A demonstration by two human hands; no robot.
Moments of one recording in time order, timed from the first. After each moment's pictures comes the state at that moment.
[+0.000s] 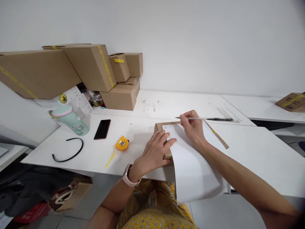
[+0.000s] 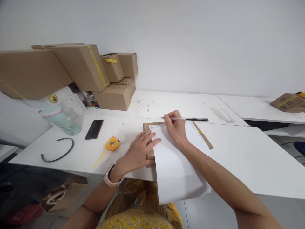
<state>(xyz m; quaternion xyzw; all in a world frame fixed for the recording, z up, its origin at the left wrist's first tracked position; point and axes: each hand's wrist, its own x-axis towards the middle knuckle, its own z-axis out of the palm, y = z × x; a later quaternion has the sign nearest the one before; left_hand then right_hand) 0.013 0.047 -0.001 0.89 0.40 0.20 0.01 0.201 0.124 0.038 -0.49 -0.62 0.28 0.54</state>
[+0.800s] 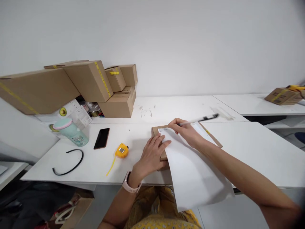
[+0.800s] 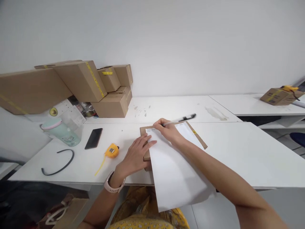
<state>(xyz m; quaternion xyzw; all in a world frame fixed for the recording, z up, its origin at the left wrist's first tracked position) 0.013 0.041 0.001 0.88 0.42 0.21 0.07 0.207 0.109 0.058 -0.49 -0.60 0.47 0.42</state>
